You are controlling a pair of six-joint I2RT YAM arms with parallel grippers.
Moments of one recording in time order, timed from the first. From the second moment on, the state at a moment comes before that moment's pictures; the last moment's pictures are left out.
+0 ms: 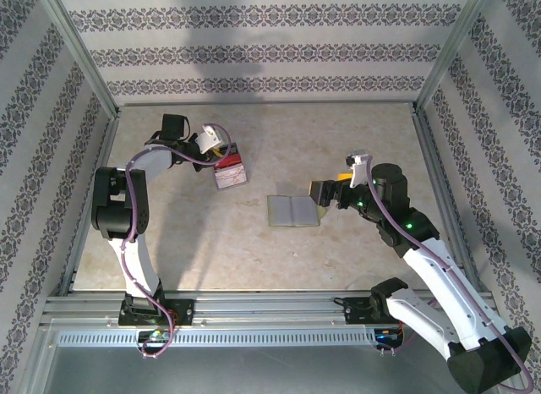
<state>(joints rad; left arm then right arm) -0.03 1.94 1.34 -0.30 0.63 0.86 0.37 0.83 0.78 -0.38 -0.30 0.34</state>
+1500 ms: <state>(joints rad) -0.07 1.13 0.41 0.22 -0.05 0.11 0.27 0.82 0.48 -0.22 0.15 0.30</state>
